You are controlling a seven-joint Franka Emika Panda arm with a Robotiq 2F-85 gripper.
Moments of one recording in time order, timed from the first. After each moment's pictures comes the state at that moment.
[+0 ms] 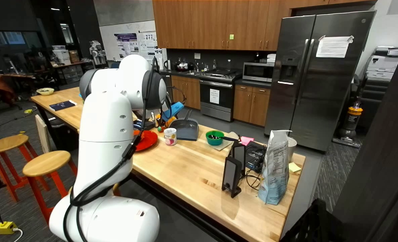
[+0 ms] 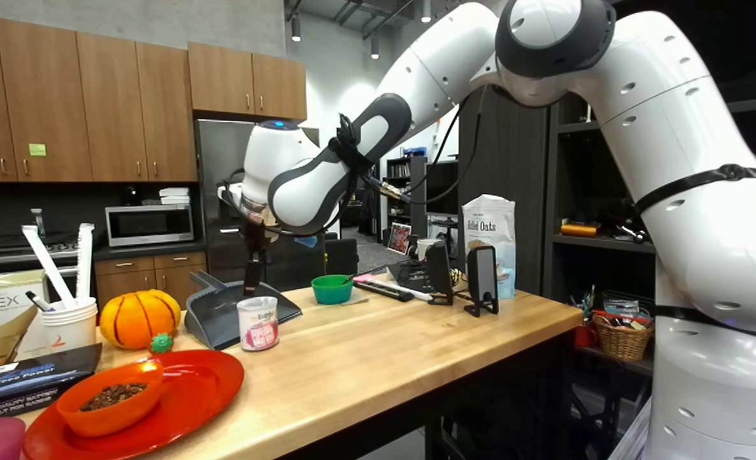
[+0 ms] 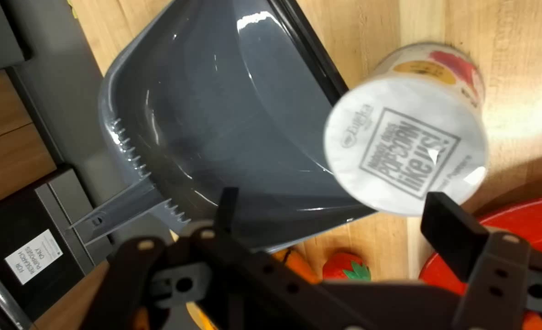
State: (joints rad) arm 0.27 0.39 0.19 -1.80 -0.49 2.64 -0.41
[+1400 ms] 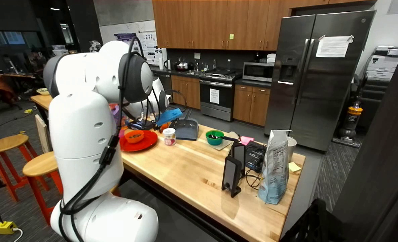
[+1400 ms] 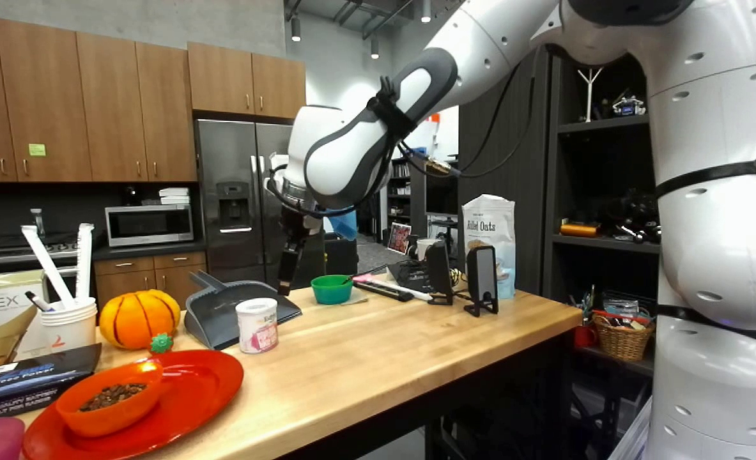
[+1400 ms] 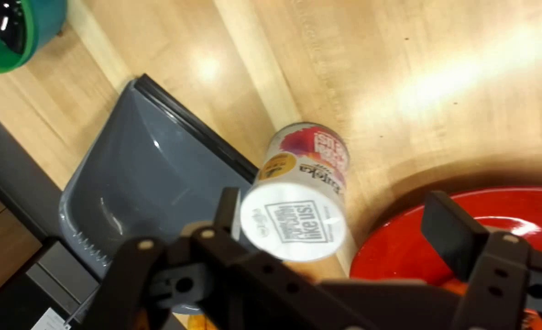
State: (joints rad) arm 0.21 0.12 0.23 -2.13 -0.18 2.62 -0.41
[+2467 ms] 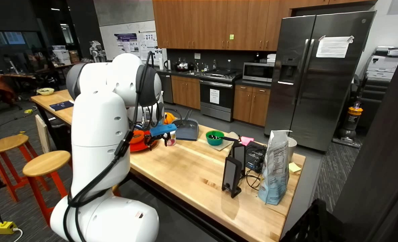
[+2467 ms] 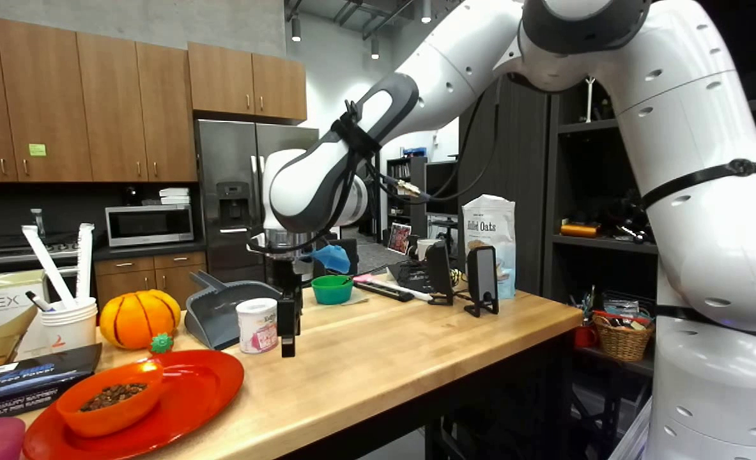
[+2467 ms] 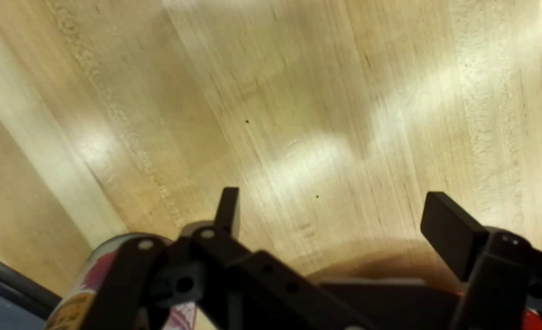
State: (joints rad) arm 0.23 0.30 0.28 -2.03 -0.03 2.34 -0.51
